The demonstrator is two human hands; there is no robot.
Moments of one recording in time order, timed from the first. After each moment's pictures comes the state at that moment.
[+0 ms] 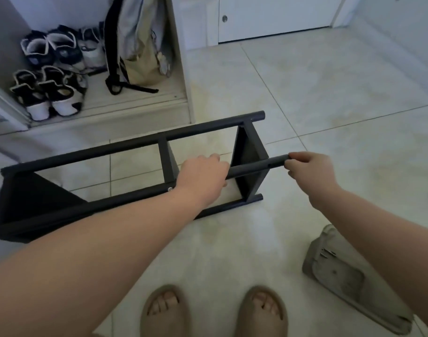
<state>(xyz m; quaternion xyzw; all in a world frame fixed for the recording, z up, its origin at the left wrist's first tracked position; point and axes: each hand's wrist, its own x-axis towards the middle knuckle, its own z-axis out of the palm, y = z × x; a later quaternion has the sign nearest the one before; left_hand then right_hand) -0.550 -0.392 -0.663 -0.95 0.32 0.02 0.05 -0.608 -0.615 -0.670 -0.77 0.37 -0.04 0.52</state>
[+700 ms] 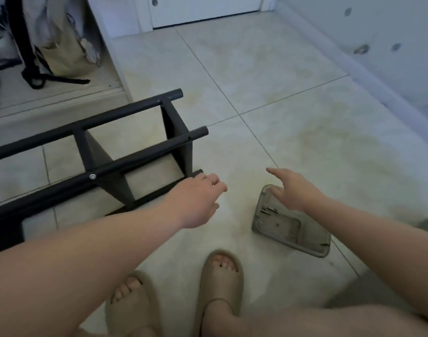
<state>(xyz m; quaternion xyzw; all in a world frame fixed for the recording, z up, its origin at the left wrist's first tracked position) -0.652 -0.443 -0.677 -0.85 0.51 0.15 -0.03 -0.754 -0.688 -0.671 -0.94 0.22 0.20 0.19</state>
